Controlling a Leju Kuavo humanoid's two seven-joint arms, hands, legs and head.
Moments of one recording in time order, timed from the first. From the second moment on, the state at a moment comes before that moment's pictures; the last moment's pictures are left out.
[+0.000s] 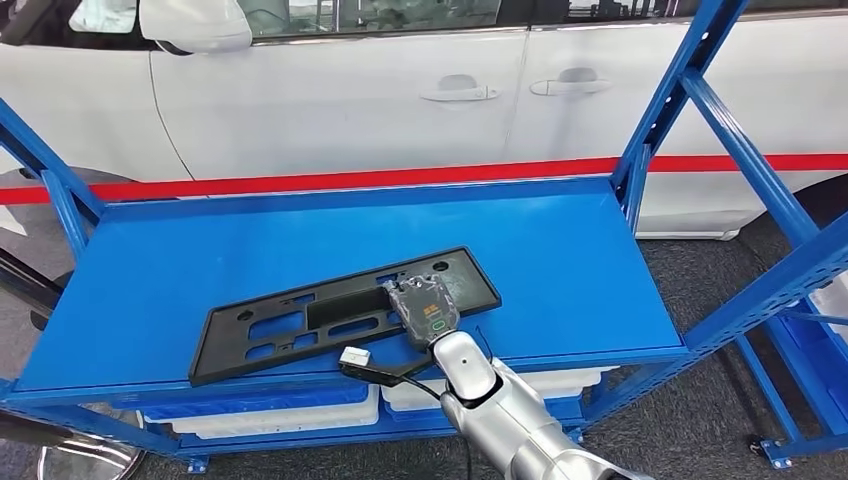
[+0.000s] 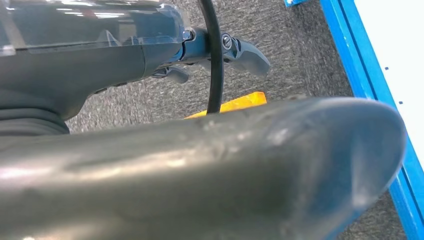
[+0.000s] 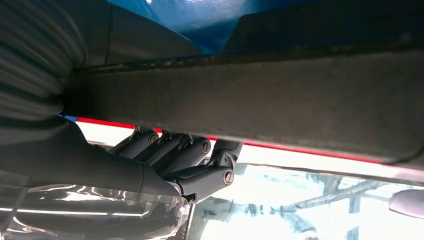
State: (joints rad) left arm -0.07 -0.11 1.17 -0.25 -1.38 0.13 -0.48; right arm -0.58 0.27 0.64 -0.71 1.44 -0.50 0.16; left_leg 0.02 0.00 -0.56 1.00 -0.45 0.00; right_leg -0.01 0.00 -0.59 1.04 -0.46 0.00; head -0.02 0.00
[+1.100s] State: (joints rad) left arm -0.05 -0.14 1.22 -0.25 -1.31 0.16 -0.50; right arm -0.25 0.22 0.60 -1.32 0.49 -0.57 -0.38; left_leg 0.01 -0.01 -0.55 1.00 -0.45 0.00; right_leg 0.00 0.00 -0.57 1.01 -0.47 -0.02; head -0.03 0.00
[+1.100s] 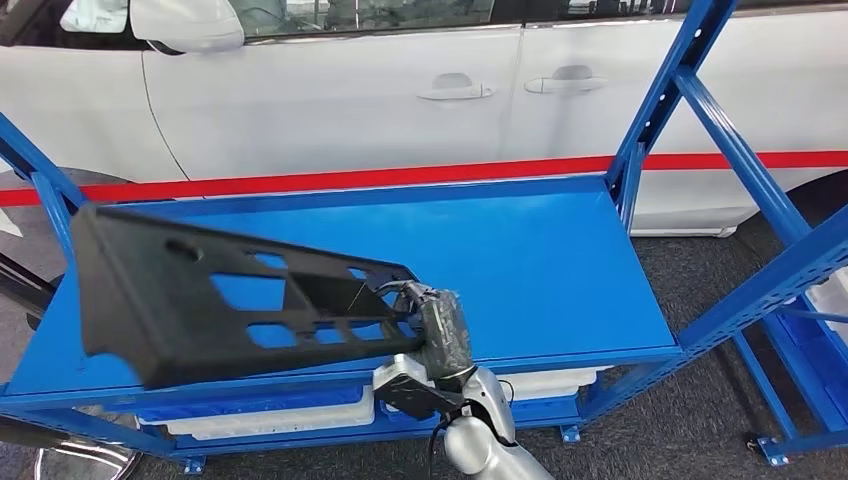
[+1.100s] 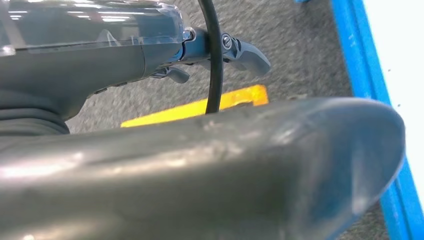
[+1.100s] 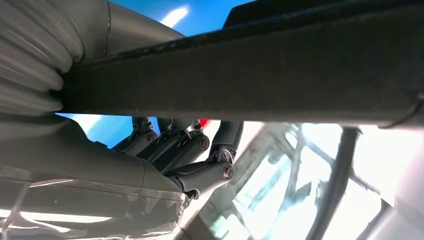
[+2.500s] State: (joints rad) left arm -0.06 -0.19 1.30 -0.25 -1.29 0.17 -0.47; right arm 0.18 0.10 0.52 -1.82 0.24 -0.36 -0.49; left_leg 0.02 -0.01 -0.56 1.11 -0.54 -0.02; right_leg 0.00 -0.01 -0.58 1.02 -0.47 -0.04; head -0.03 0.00
